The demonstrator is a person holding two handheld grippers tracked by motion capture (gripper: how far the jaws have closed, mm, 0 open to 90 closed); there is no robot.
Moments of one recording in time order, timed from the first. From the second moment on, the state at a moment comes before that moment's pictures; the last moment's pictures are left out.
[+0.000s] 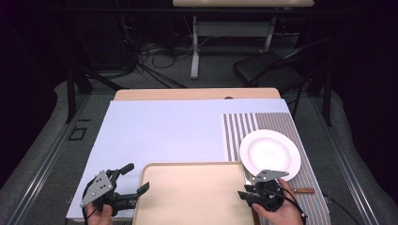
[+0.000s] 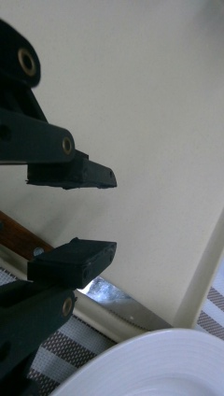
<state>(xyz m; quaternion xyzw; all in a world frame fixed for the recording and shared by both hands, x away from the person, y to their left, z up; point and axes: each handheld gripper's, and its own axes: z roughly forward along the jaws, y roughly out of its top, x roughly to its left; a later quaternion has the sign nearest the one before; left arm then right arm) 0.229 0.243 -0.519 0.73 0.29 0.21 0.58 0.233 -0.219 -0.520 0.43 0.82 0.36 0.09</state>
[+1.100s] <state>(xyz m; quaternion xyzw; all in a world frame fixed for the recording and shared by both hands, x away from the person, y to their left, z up) 0.229 0.244 -0.518 0.73 0.28 0.22 0.58 0.236 -0.252 -0.501 0.40 0.81 0.39 0.17</state>
